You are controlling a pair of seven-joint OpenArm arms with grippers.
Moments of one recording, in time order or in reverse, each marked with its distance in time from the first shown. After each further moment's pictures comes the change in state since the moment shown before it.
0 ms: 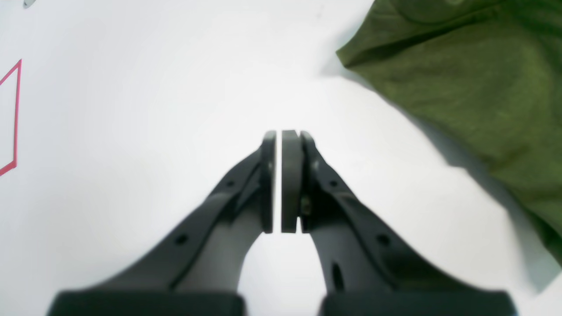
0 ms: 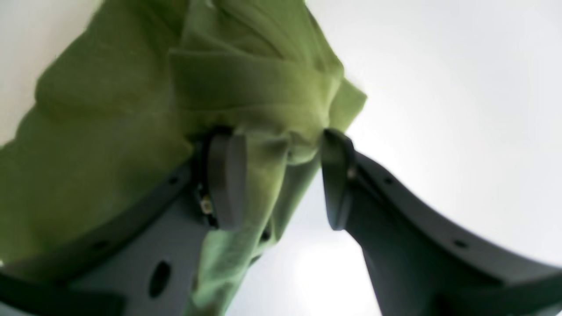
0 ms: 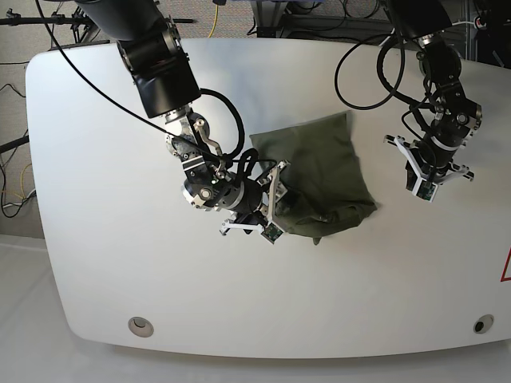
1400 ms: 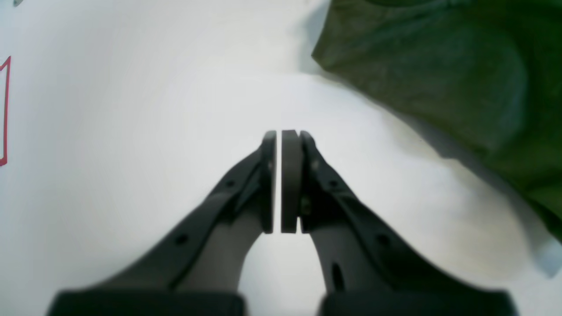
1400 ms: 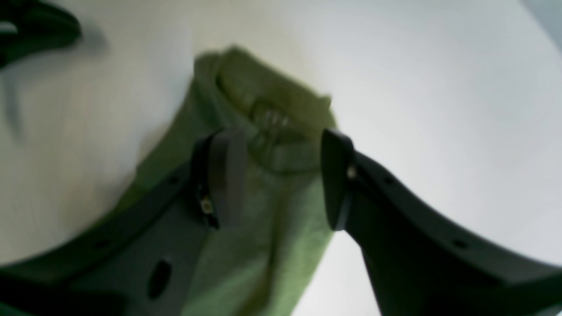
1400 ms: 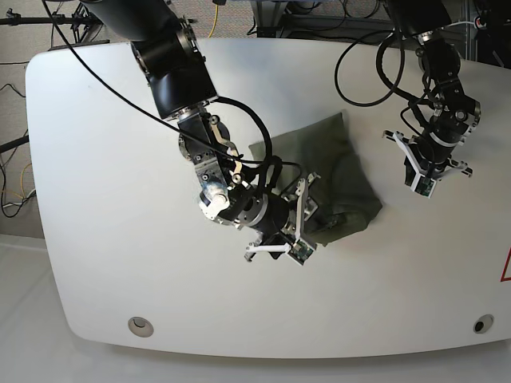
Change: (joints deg) left arm 1.1 0.0 0.1 0.0 0.0 0.0 0.0; right arm 0.4 -4.4 -0.7 13.0 0.6 0.4 -4.8
